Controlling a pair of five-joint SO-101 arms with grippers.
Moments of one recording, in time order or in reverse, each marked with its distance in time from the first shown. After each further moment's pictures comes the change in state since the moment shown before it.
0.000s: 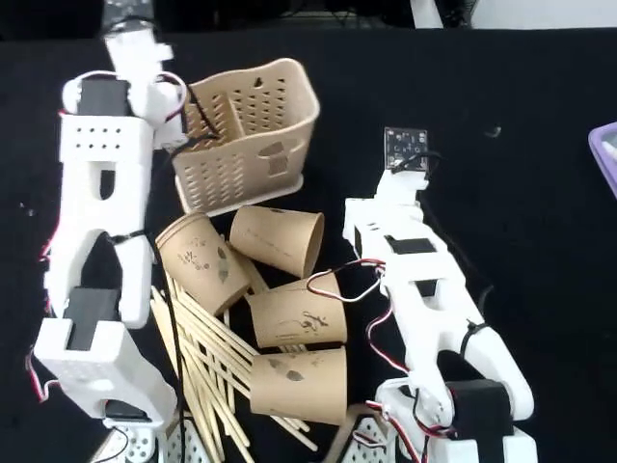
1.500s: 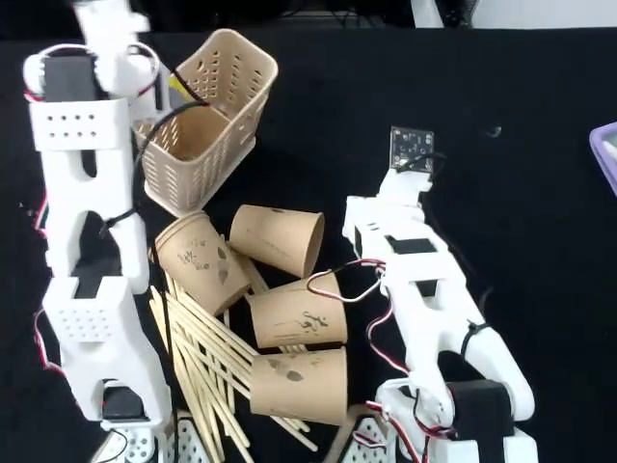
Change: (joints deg) left arm -4.7 15.1 -36.7 18.3 -2.8; right arm 0.0 0.0 0.0 0.0 -3.5
